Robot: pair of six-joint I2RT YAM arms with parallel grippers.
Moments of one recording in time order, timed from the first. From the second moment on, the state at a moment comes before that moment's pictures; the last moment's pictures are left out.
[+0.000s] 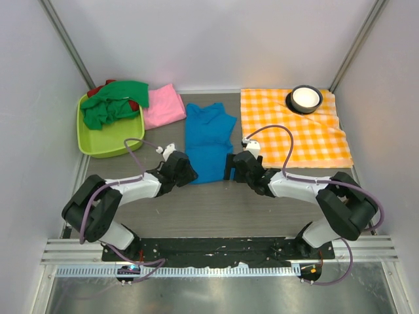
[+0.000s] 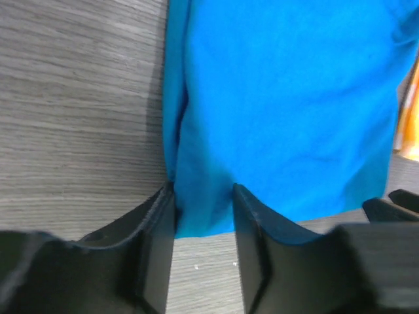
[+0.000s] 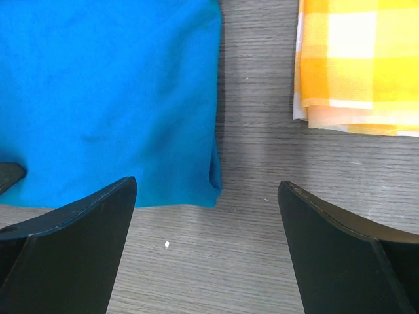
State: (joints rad) left arm -0.64 1.49 0.64 0.04 -0.19 -0.98; right arm 0.76 1.48 0.69 0.04 0.37 0.65
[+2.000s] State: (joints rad) left arm -1.01 0.77 0.51 -0.46 -0.45 -1.10; right arm 1.31 1.24 0.72 -0.27 0.77 0.81
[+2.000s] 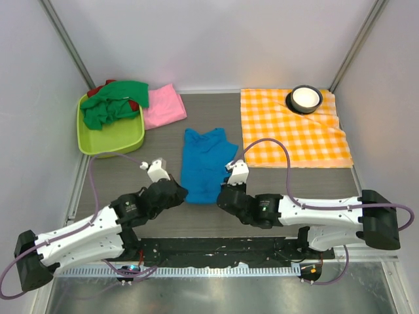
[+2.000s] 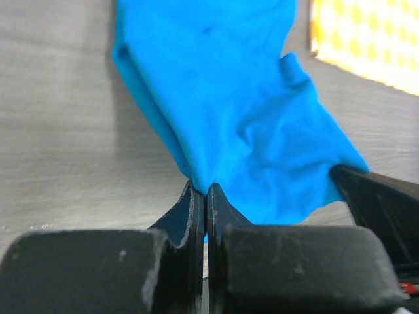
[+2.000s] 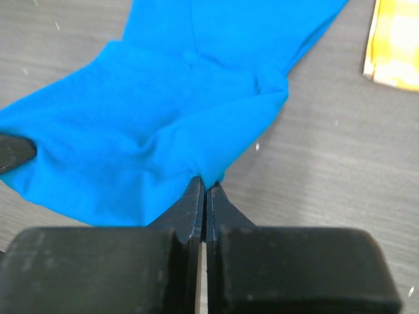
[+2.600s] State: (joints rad) left arm -0.72 1.15 0.79 -0.25 -0.36 -0.87; right arm 0.91 1.41 0.95 -0.16 0.69 0.60
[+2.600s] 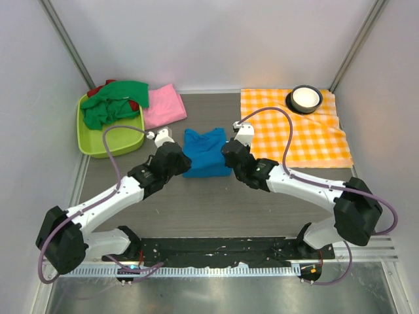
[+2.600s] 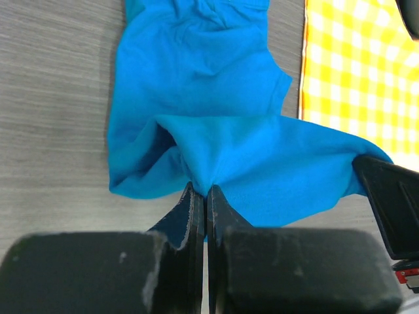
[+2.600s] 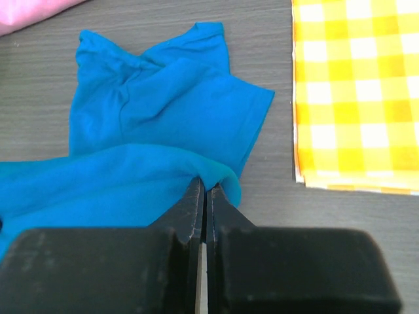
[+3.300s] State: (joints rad) left arm -0.42 1.63 1.03 -0.04 -0.09 -0.84; right arm 0.65 1.85 1.26 -0.08 0.45 0.58
